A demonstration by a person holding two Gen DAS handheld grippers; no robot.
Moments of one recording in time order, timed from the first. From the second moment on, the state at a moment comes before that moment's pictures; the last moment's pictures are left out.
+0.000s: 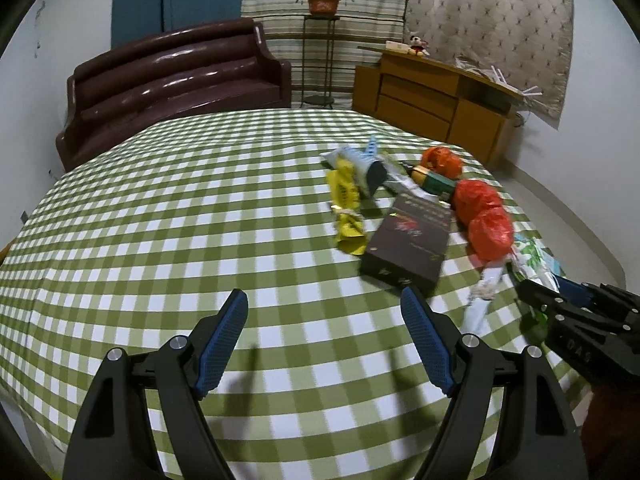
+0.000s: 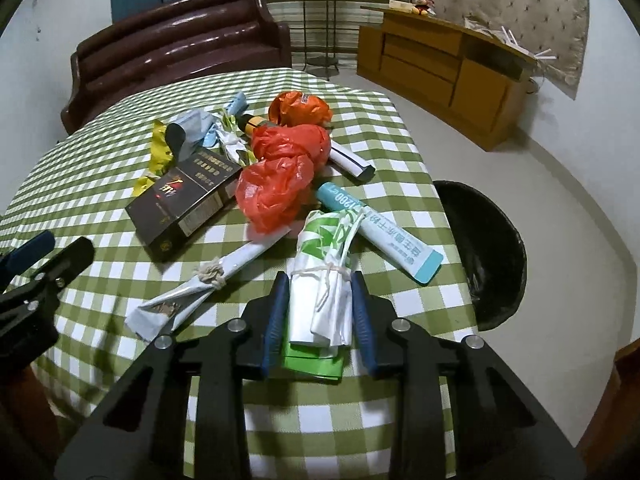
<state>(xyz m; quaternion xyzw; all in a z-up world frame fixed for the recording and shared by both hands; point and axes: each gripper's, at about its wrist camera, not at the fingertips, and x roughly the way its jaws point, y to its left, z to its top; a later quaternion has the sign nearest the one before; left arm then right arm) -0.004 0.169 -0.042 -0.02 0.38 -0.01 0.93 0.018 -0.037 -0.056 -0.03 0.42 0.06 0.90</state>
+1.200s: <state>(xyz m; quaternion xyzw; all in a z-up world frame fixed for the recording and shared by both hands) 0.010 0.073 -0.072 0.06 0.41 -0.09 0.91 0.004 -0.125 -0.055 0.01 0.41 0.05 0.91</state>
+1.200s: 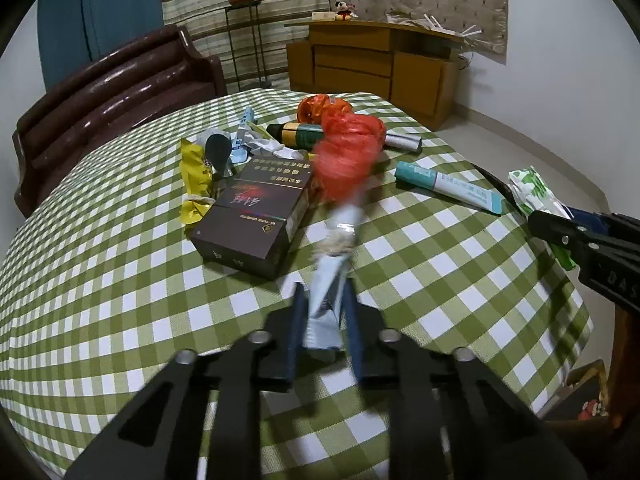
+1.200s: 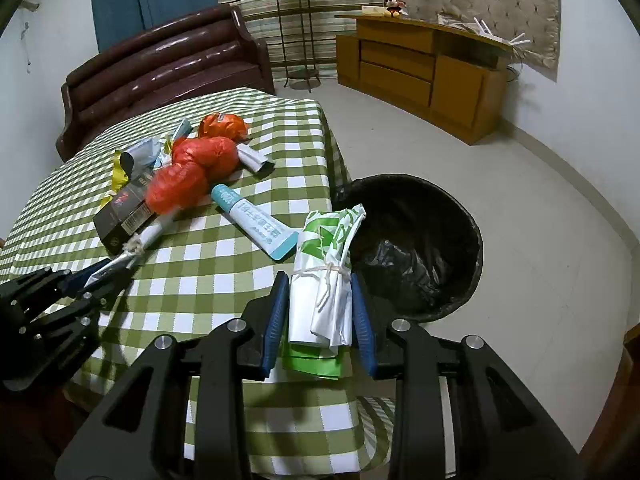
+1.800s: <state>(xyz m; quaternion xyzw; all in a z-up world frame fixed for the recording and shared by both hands) -0.007 0.068 -0.038 0.03 0.37 -0.11 0.92 0.006 -0.138 -0.040 0.00 0.39 0.03 0.92</state>
